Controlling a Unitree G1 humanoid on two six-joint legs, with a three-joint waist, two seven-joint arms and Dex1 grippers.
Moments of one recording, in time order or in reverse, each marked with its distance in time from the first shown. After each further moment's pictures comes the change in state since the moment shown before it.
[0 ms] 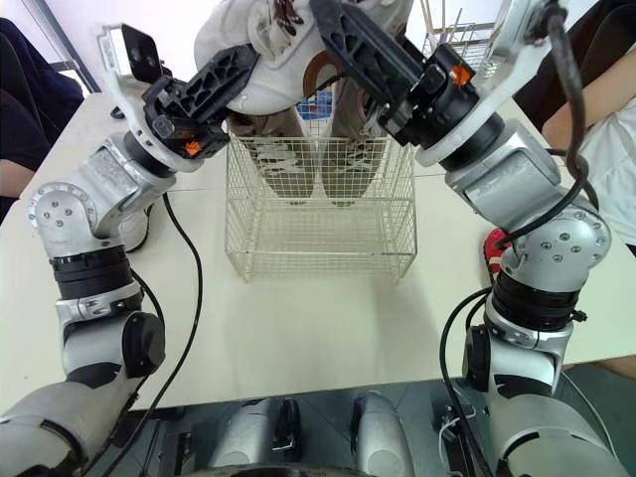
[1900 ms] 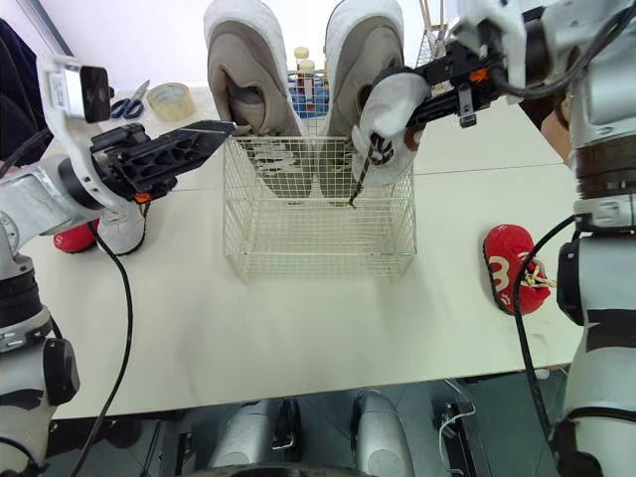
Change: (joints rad) left arm 0.167 0.379 -0.054 -0.169 0.113 0.029 -0.222; right arm -0.535 -0.419 0.550 0.862 -1.167 -0.568 1.404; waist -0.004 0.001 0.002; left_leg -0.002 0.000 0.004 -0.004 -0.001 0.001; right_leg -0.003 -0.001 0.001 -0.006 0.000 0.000
